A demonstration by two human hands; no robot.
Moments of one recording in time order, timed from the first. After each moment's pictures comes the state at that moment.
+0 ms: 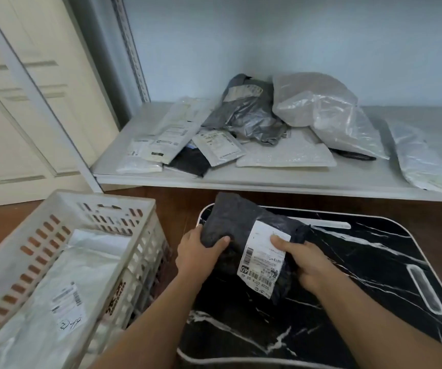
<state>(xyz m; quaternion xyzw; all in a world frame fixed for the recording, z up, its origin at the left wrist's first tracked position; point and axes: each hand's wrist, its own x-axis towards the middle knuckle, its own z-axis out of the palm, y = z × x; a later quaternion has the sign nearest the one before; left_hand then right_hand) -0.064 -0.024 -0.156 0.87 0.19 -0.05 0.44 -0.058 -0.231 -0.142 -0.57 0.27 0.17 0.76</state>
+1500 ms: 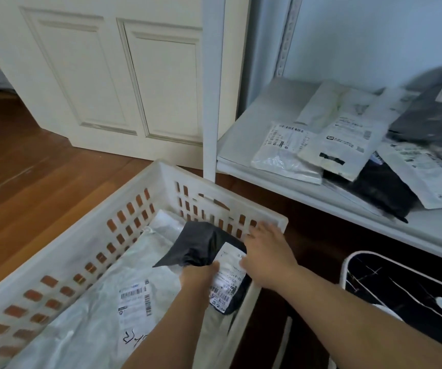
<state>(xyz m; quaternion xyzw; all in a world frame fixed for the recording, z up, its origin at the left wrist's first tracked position) 0.008 0.252 -0.328 0.52 0.53 -0.03 0.67 0.068 0.132 -0.214 -0.93 -0.35 0.13 -0.06</state>
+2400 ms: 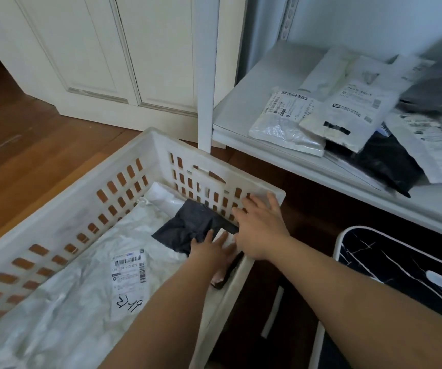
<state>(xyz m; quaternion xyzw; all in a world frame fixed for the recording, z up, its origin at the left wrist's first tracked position) 0.025 0.236 -0.333 0.93 0.03 -0.37 0.02 0.070 0.134 -0.221 -0.92 -0.36 0.13 -0.10</state>
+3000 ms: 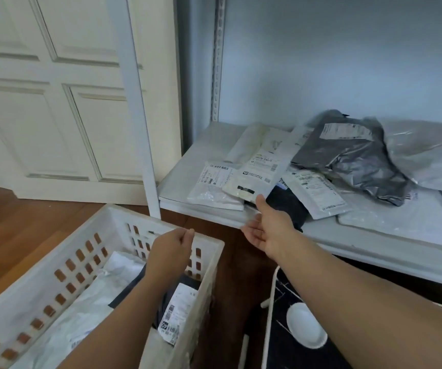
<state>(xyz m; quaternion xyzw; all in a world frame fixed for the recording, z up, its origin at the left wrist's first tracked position) 0.037 0.217 -0.163 0.89 0.19 0.09 0.40 0.107 0.048 -0.094 -0.64 0.24 0.18 0.71</state>
